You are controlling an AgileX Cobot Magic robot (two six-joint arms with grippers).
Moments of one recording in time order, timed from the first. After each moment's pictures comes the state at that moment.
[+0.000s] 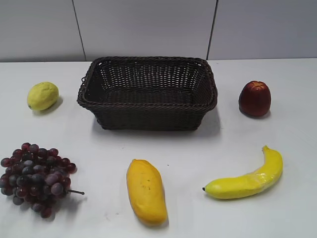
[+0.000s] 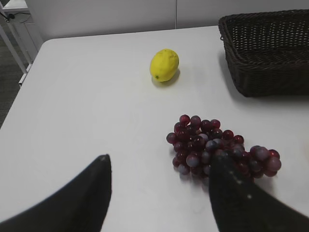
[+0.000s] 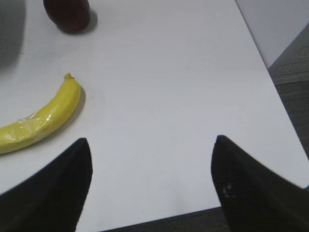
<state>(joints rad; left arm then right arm) 0.01 -0.01 -0.51 -0.15 1.05 0.24 -0.05 0.37 -0.56 -0.09 0.97 0.08</state>
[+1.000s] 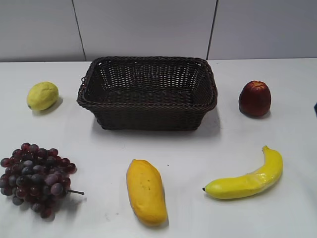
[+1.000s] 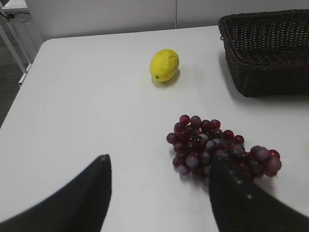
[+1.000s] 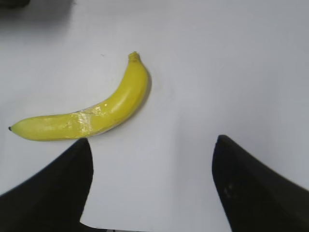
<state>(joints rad) 0.01 -0.01 -0.51 -0.15 1.05 0.24 0.10 1.23 -0.95 0.07 0.97 0.00</state>
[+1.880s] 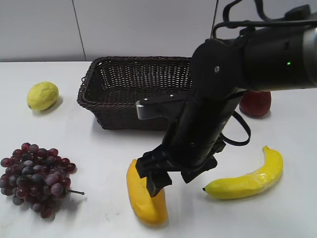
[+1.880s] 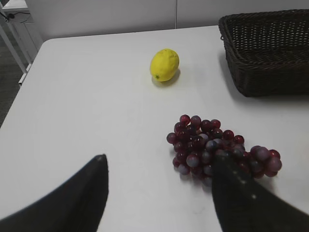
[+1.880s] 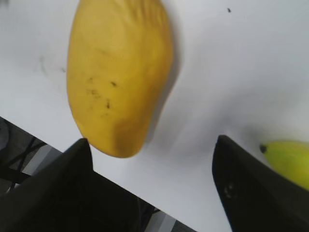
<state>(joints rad) 0.01 -0.01 -0.51 -0.15 1.05 0.24 0.76 1.82 -1.10 0.30 0.78 0.11</state>
